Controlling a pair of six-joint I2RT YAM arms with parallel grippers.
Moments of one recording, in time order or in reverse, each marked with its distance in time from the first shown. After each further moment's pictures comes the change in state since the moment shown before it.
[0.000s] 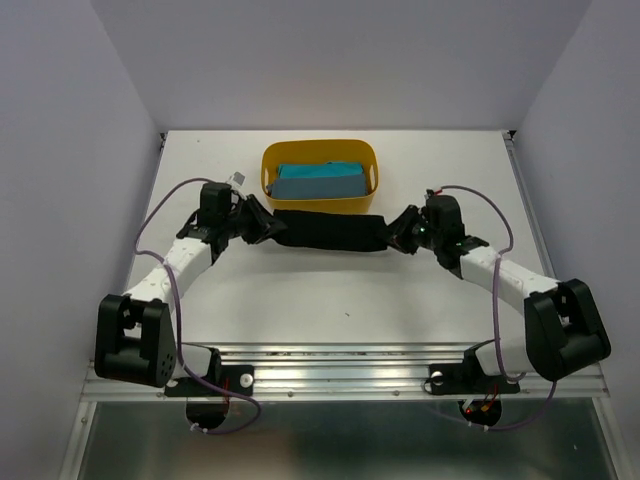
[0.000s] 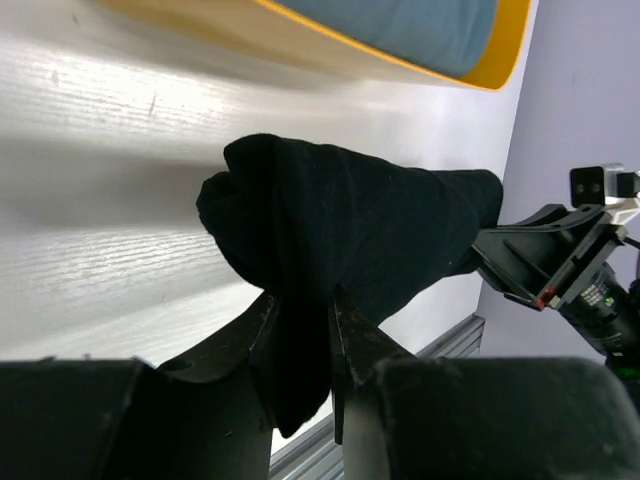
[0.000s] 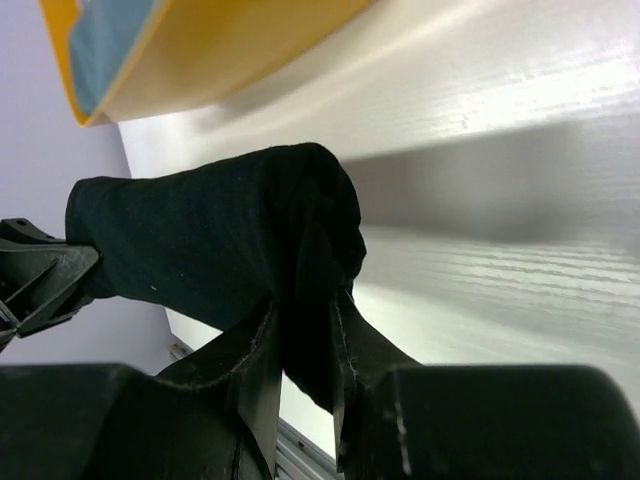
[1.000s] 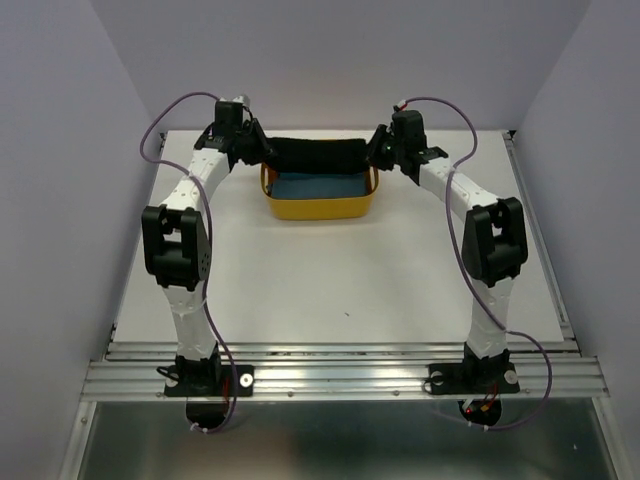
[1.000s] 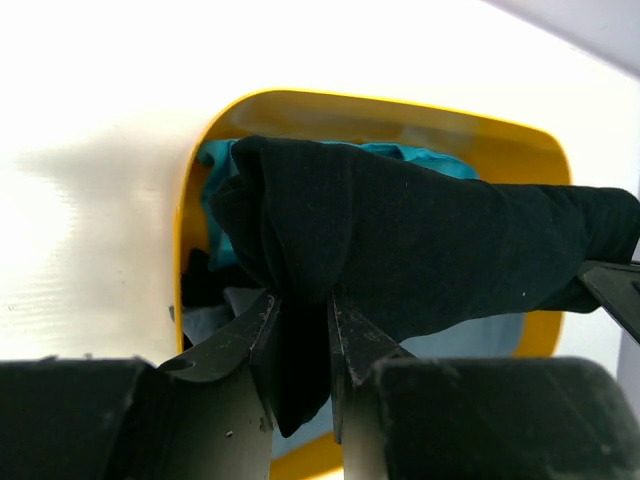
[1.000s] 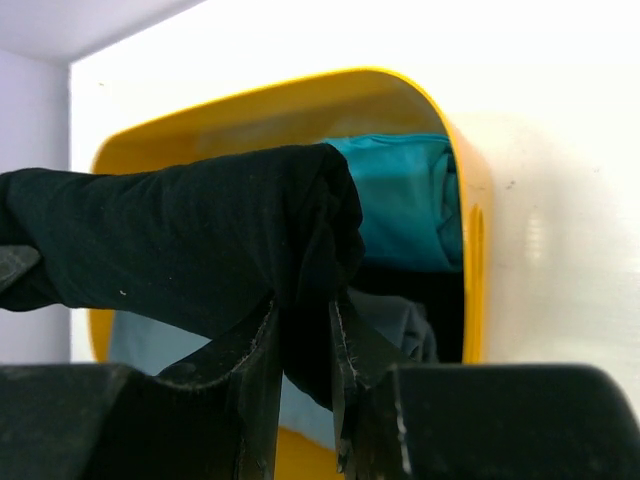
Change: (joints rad) left arm 0.031 0.629 0.987 -0.319 -0.246 0.267; right arm -0.025 0.644 1.048 -0.303 0.185 -0.337
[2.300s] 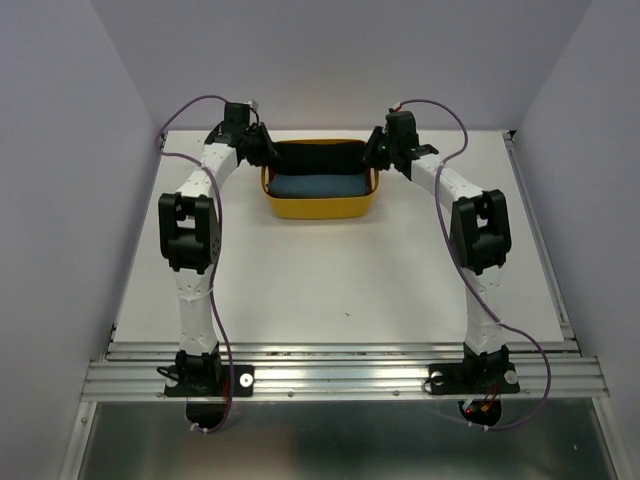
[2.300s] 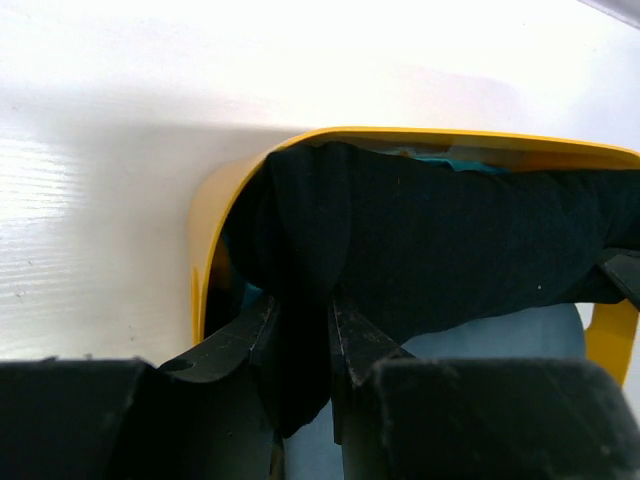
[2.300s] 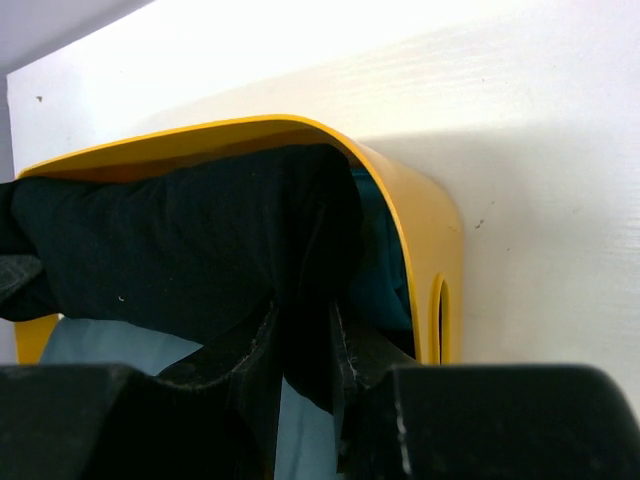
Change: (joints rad) left arm 0.006 0.247 0.190 -0.051 0.026 0.047; right arm -0.011 0.206 0.165 -0.040 0.012 -0.009
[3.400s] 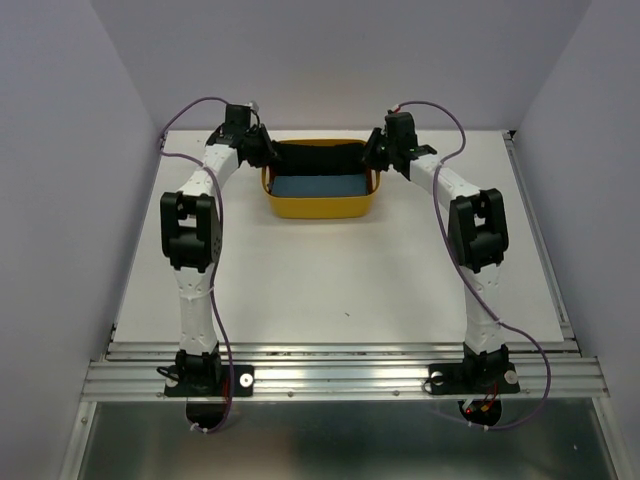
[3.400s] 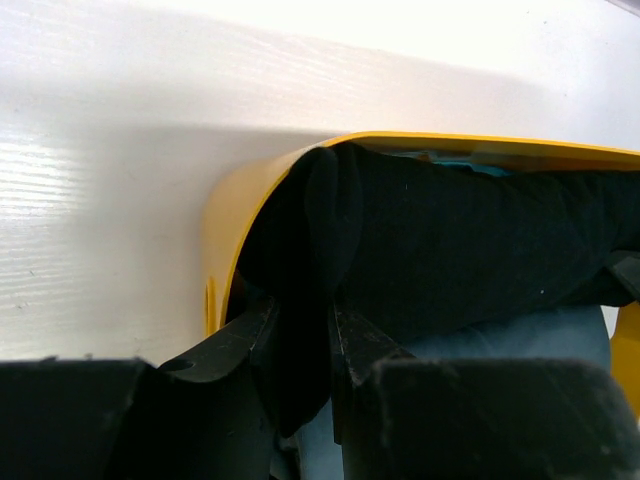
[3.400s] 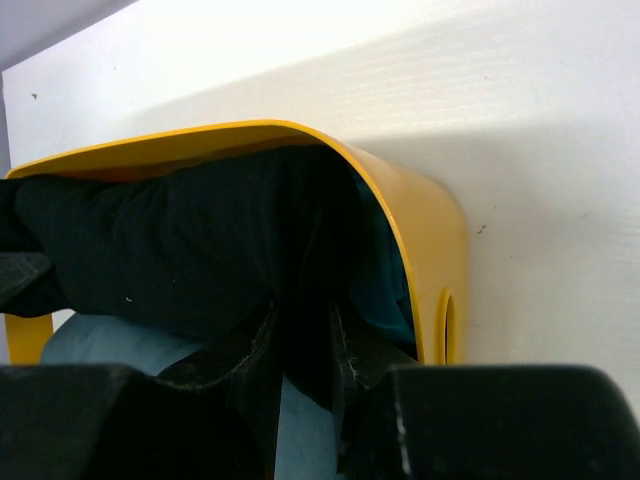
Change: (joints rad) left arm -0.001 0.013 0.000 0.017 -0.005 0.005; right arm -0.004 0.026 0.015 0.000 -0.015 0.006
